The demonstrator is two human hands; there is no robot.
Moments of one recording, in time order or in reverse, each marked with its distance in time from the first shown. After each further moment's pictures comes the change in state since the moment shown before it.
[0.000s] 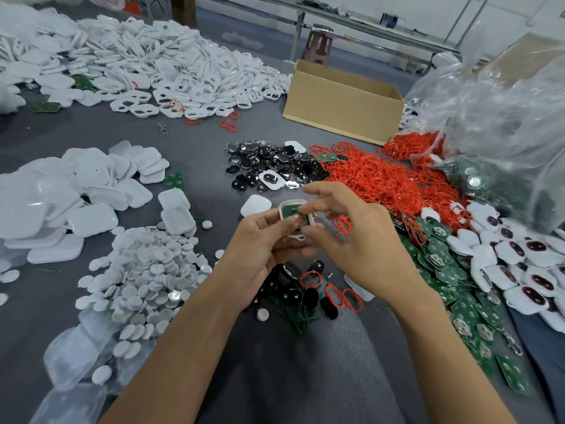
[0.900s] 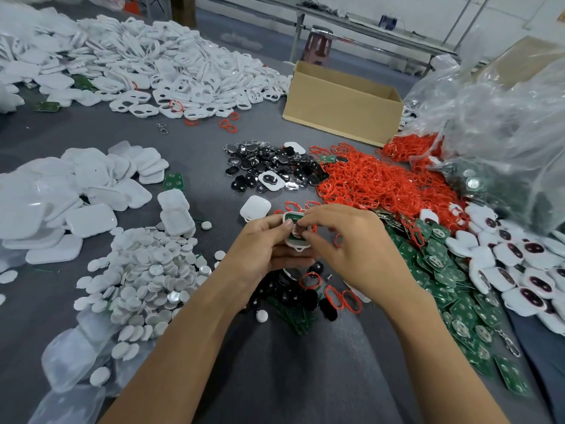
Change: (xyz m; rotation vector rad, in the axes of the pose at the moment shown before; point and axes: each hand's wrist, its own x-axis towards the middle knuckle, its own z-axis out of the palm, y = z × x) left_hand -0.001 0.000 0.001 0.151 0.026 -0.089; right_hand -0.002 0.016 0.008 -0.158 -0.080 -0.043
